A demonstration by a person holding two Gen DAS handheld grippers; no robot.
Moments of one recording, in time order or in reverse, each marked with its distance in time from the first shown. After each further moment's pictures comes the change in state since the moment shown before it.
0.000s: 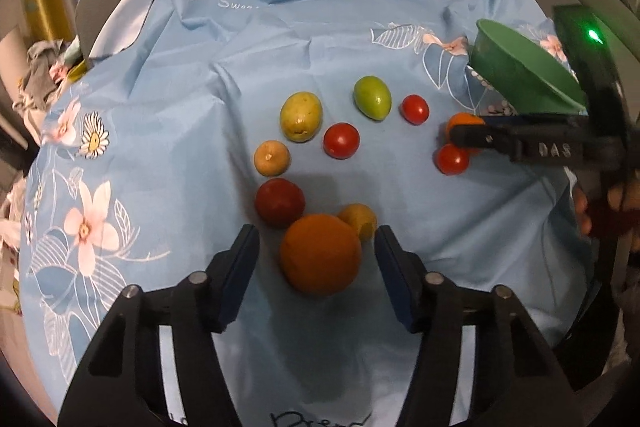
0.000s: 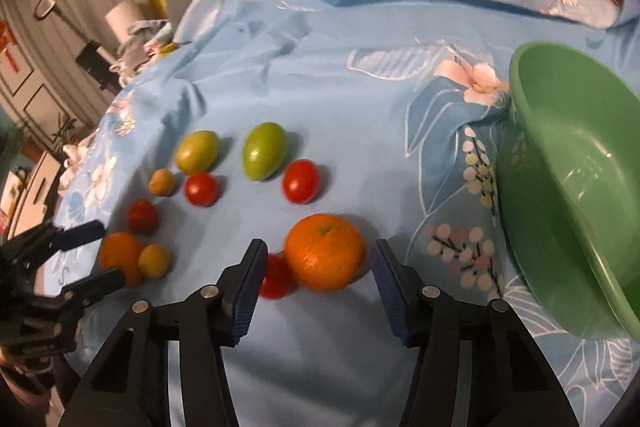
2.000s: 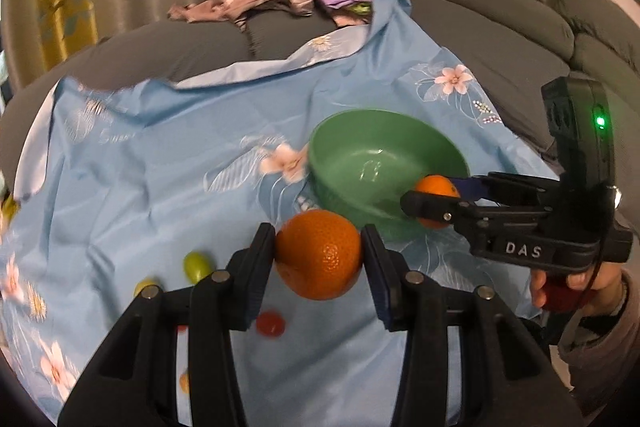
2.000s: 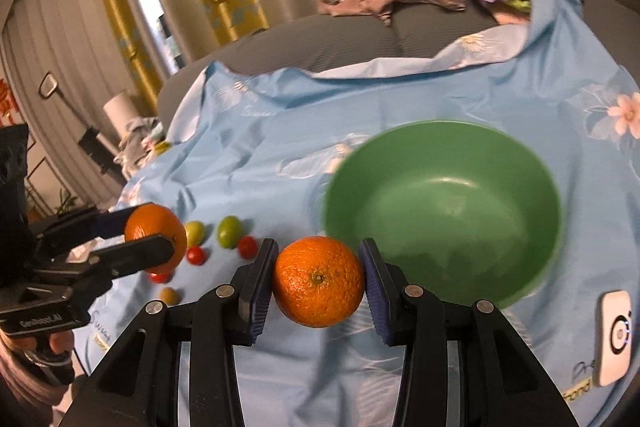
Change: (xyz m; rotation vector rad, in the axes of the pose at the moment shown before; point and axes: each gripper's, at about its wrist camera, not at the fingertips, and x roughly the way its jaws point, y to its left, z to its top) left arm -0.041 -0.139 0.109 0.222 -0.234 -0.232; right arm -0.129 -0.067 -0.016 0.108 -0.311 -0.049
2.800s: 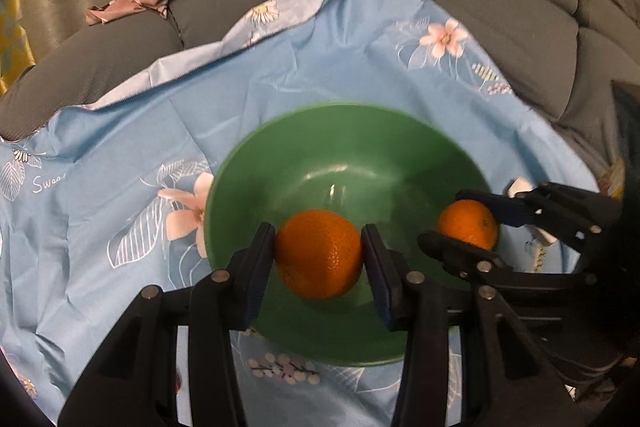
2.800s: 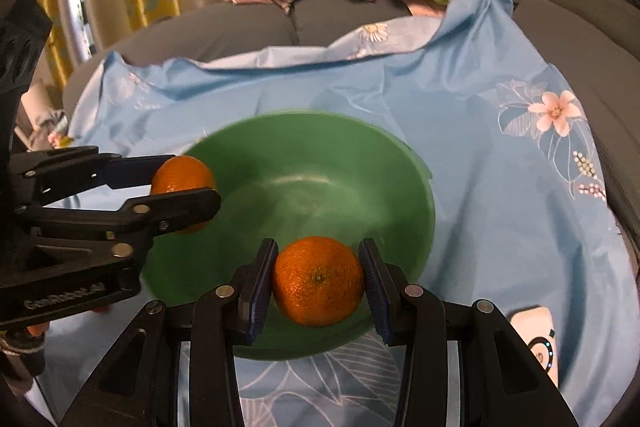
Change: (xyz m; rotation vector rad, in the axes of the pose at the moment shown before) left arm 0.133 -0.052 0.056 0.108 0.137 -0.042; right arm 0.020 -0.066 0.002 -0.001 0.064 -0.319
